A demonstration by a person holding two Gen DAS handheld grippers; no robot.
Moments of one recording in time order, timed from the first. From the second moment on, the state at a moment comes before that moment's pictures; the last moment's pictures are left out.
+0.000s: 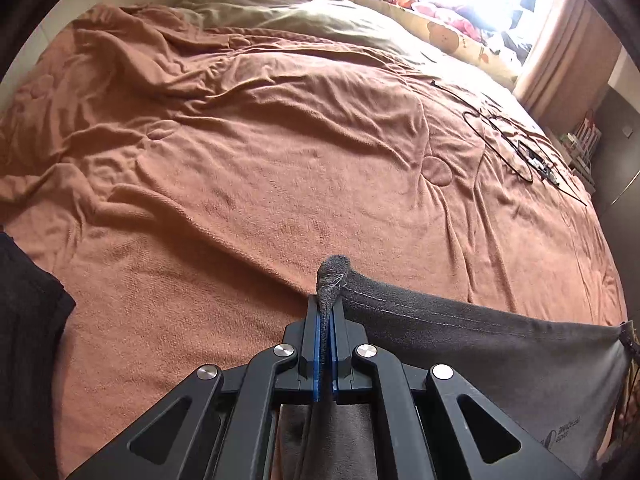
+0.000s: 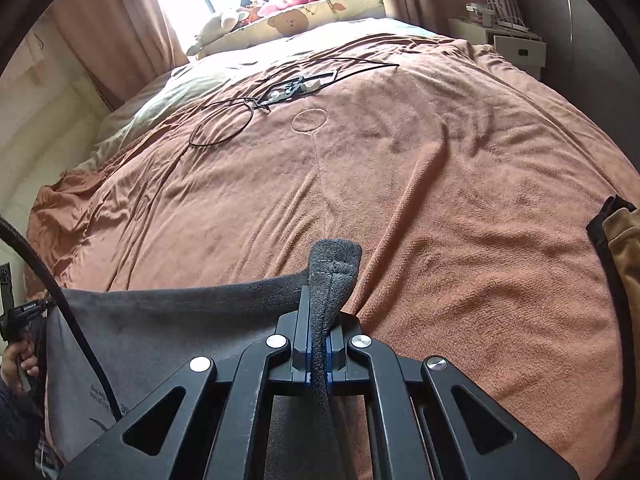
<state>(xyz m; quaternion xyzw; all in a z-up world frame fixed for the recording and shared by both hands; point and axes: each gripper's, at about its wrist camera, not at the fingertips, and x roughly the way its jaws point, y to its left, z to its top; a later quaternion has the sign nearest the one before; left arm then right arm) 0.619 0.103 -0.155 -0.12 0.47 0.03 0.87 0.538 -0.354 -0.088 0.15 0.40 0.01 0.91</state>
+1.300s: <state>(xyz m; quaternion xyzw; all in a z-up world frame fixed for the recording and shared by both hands) 0.484 0.058 -0.171 -0.09 0.52 -0.01 0.85 0.407 -0.305 -0.072 0.07 0.41 0.01 0.91</state>
